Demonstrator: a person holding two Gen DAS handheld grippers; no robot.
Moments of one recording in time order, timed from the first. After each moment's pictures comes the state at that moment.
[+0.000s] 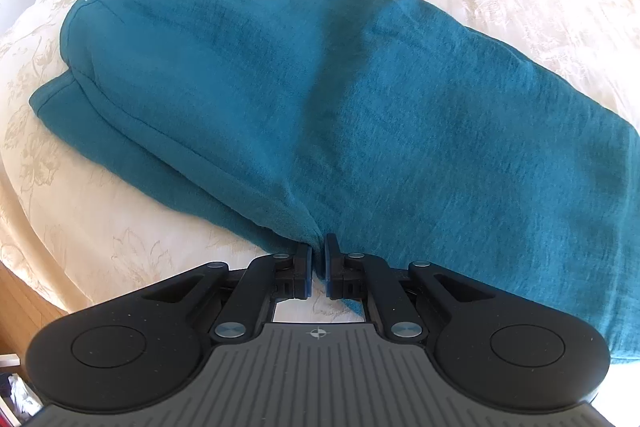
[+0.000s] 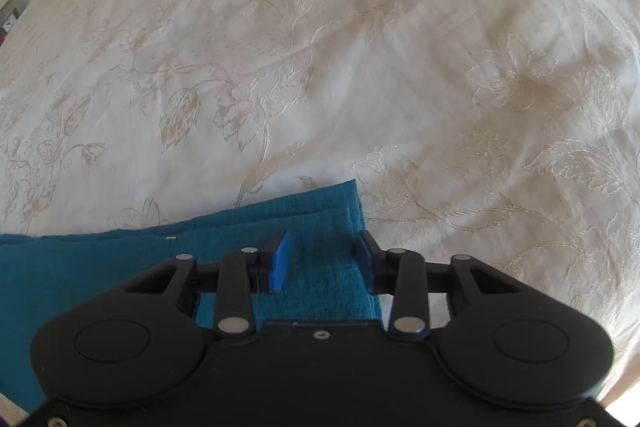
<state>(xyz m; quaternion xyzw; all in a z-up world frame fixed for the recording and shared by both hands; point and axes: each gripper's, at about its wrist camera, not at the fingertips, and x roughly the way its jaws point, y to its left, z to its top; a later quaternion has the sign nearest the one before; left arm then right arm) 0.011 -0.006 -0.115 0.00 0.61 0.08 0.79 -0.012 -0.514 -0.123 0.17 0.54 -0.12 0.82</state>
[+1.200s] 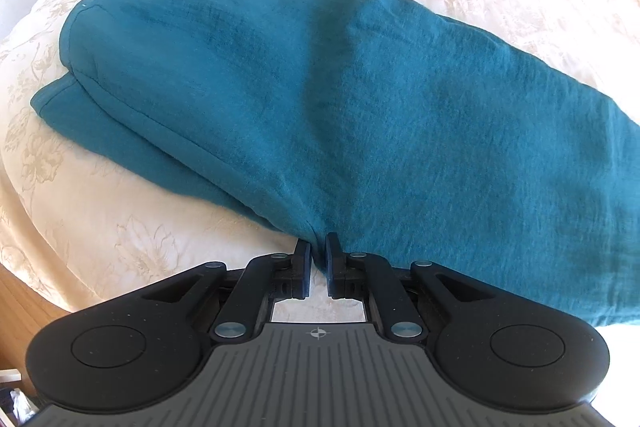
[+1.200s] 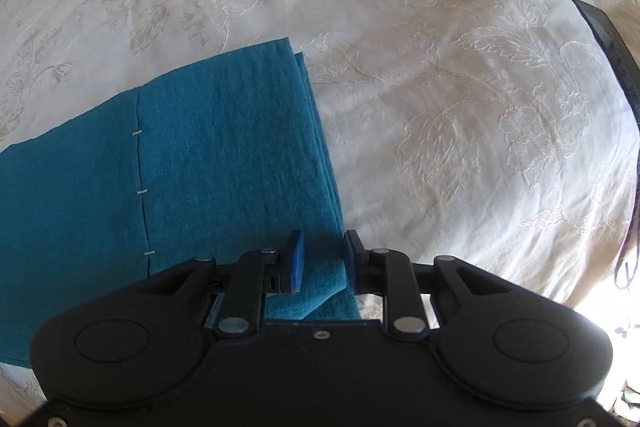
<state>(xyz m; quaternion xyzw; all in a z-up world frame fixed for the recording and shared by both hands) -0.024 -0.006 -0.101 0.01 0.60 0.05 0.80 -0.072 -0.489 -0.119 0.14 0.59 -0.20 0.77</state>
